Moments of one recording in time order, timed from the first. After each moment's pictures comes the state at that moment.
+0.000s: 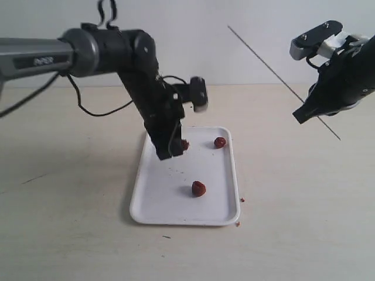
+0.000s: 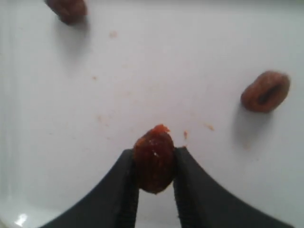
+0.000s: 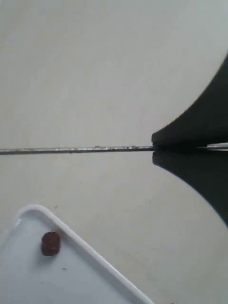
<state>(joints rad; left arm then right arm) -0.56 2.30 -1.88 -0.28 1.02 1.11 -0.03 1.68 -1.13 0.24 0.59 -0.67</state>
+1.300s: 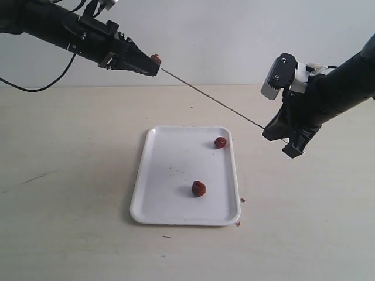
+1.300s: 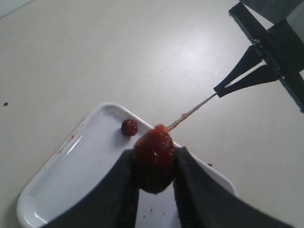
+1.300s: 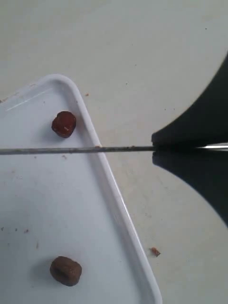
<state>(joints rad) -0.19 2.20 -1.90 -1.07 1.22 1.10 -0.03 1.82 -1.13 0.73 0.68 -1.56</state>
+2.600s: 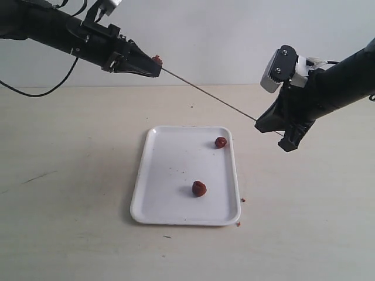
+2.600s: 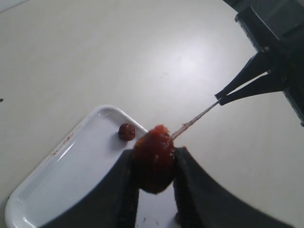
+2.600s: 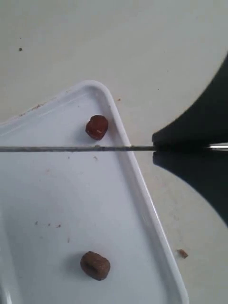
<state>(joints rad) -0.19 2.23 -1.90 -1.11 1.21 1.06 -0.04 1.82 -1.13 0.91 0.70 -1.74</state>
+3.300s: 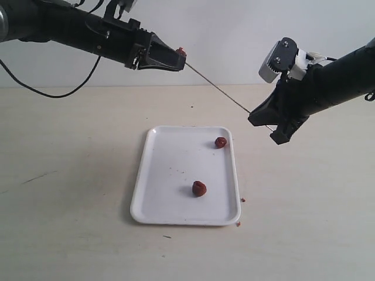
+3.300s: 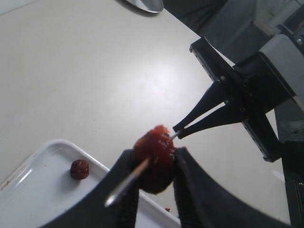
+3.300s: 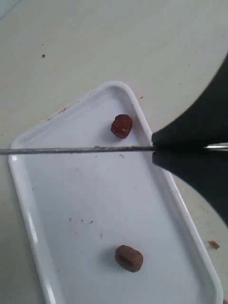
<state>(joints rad) -0.26 2.24 -1.90 -1.24 1.21 1.07 -0.04 1.82 -1.13 1.02 0.71 -1.76</state>
